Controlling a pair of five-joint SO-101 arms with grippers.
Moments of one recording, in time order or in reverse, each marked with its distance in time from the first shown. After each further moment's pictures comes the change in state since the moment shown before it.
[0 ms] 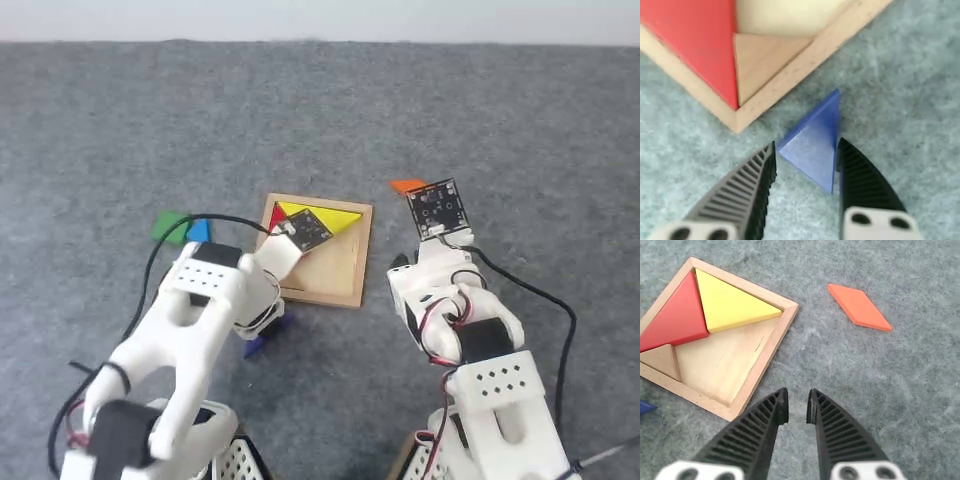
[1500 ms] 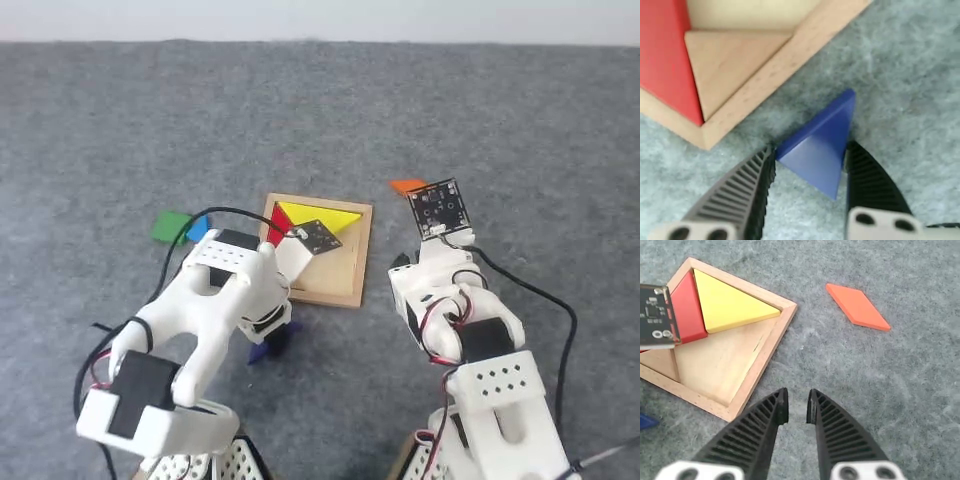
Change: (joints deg) left arm 2.4 15.6 -6.4 1.9 -0.7; right arm 0.4 0.0 0.0 0.0 0.0
